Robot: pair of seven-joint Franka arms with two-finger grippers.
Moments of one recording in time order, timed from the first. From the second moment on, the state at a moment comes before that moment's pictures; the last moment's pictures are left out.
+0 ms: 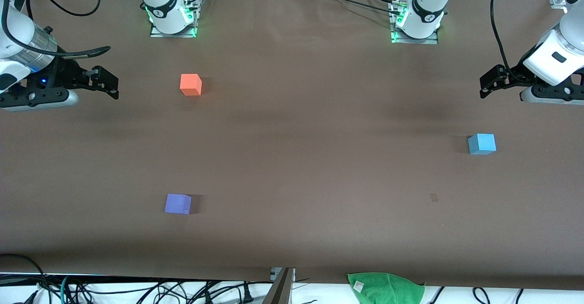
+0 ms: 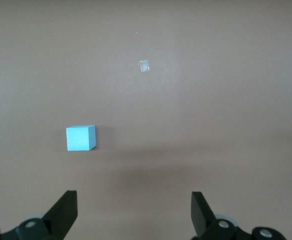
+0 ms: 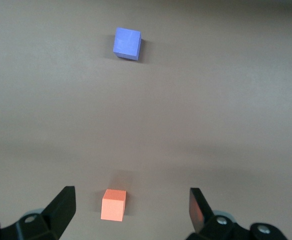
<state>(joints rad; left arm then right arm) 0.01 -0.06 -0.05 -1.76 0.02 1.71 0.00 0.14 0.05 0.00 -1.59 -0.01 1.65 0.02</state>
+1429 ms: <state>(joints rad) 0.04 0.12 -0.04 -1.64 0.02 1.59 0.00 0.14 0.05 0.00 -1.59 -0.01 1.65 0.02</state>
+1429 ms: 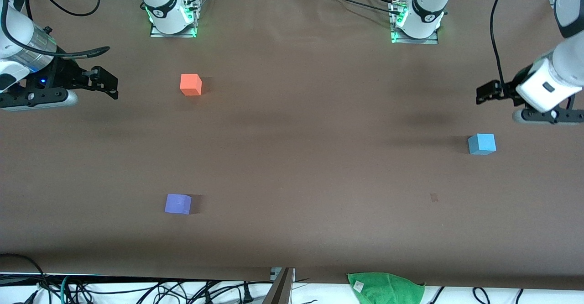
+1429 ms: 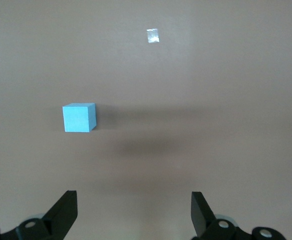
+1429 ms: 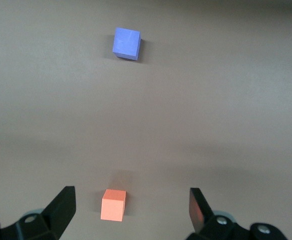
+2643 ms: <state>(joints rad) 0.29 0.44 -0.03 -1.97 0.09 2.31 0.28 0.14 0.05 0.00 -1.59 -0.01 1.65 0.02</state>
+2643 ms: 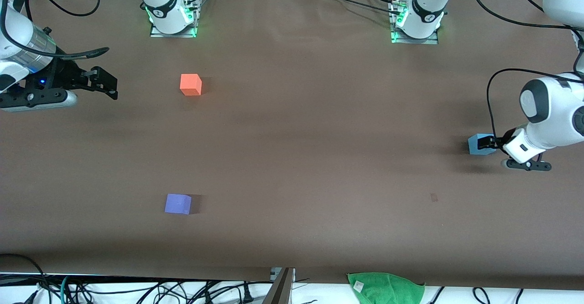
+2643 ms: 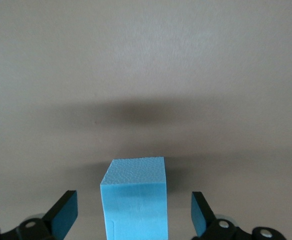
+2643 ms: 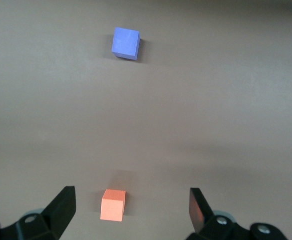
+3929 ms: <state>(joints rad) 0.34 0.50 -0.04 -1.98 0.10 2.30 0.34 0.14 0.05 0.00 -1.59 -0.01 1.65 0.02</state>
